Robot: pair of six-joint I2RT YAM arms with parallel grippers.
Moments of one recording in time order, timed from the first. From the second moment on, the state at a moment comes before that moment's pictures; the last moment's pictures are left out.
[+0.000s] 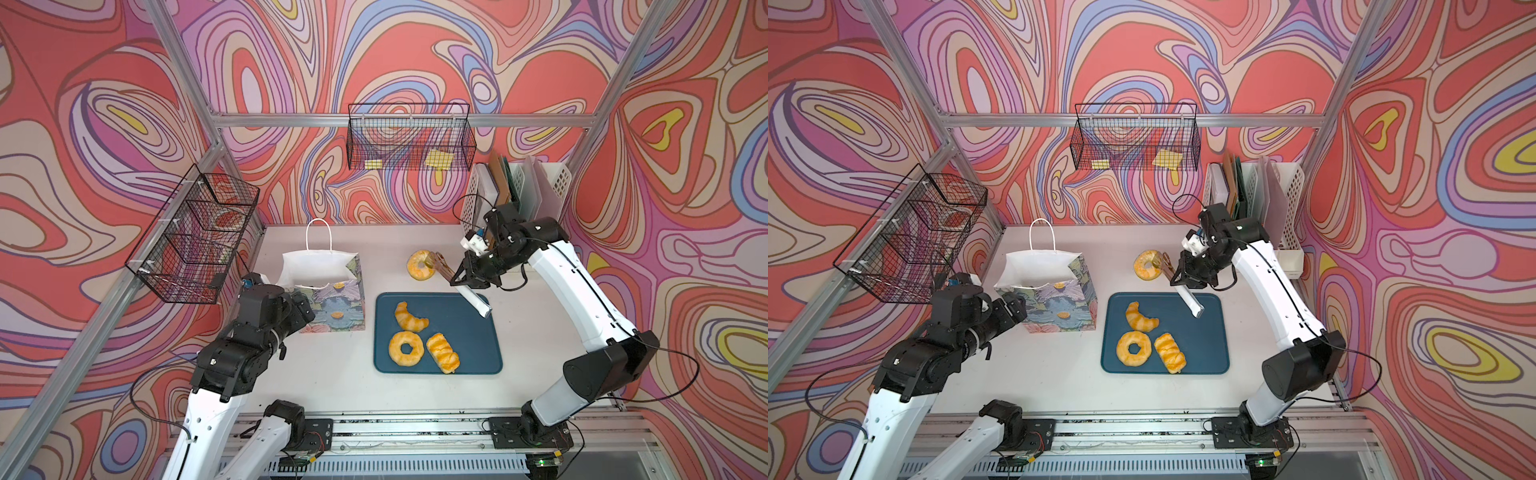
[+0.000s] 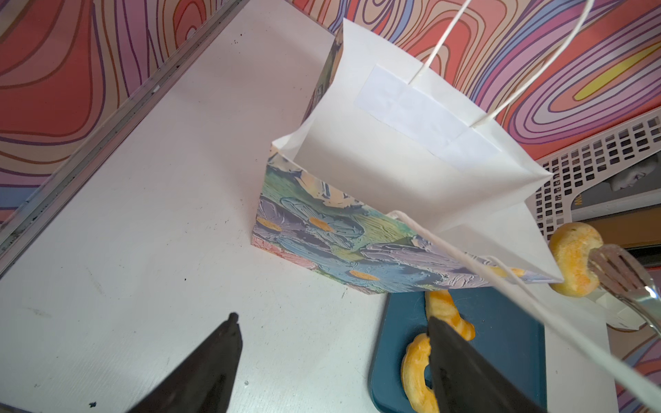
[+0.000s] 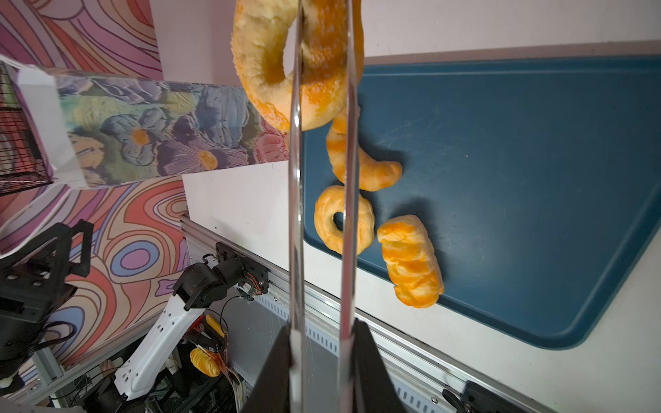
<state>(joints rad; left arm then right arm) -0.25 0.76 1.13 -1.10 -0.22 -0.70 0.33 1.62 1.85 -1.44 -0.55 0.38</state>
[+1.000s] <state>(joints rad) -0.25 0.76 1.15 -1.12 -0.25 -0.71 0.73 1.88 2.42 -1.45 -0.57 0.49</state>
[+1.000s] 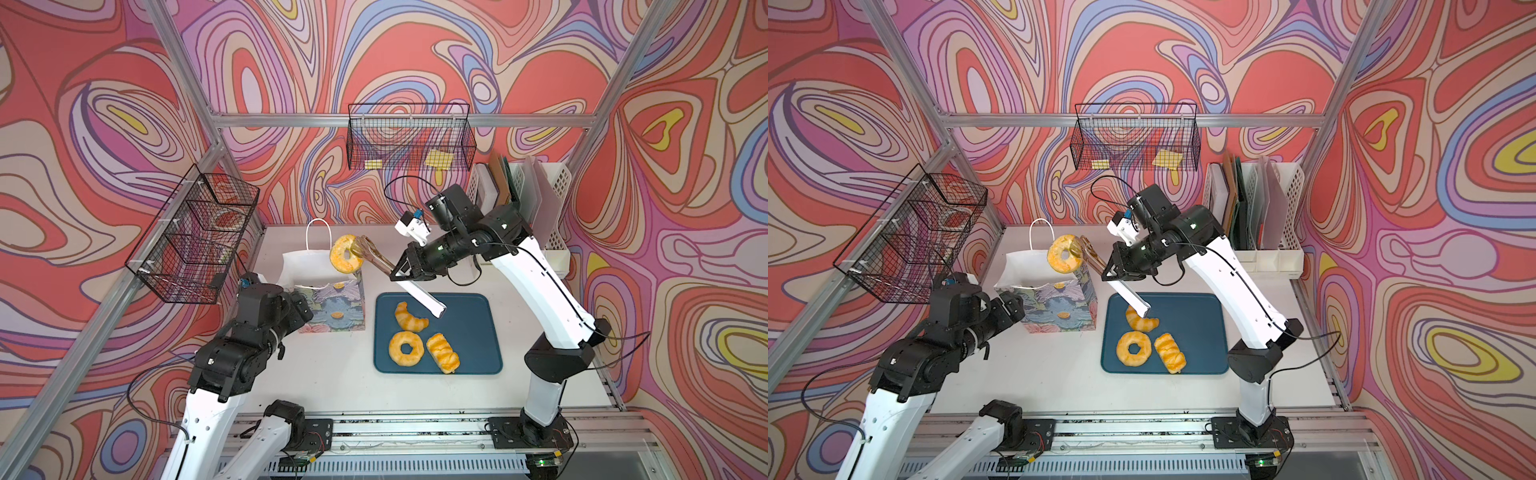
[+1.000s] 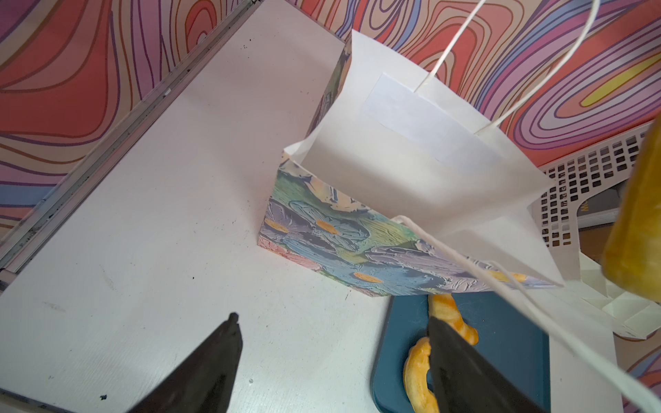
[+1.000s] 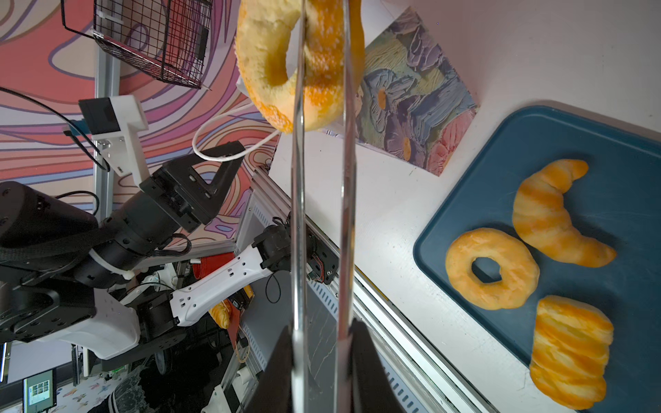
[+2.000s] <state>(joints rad) -0.25 0.74 1.15 -1.12 -0.24 -0.71 0.80 2.05 2.40 -1.26 -0.59 0.50</state>
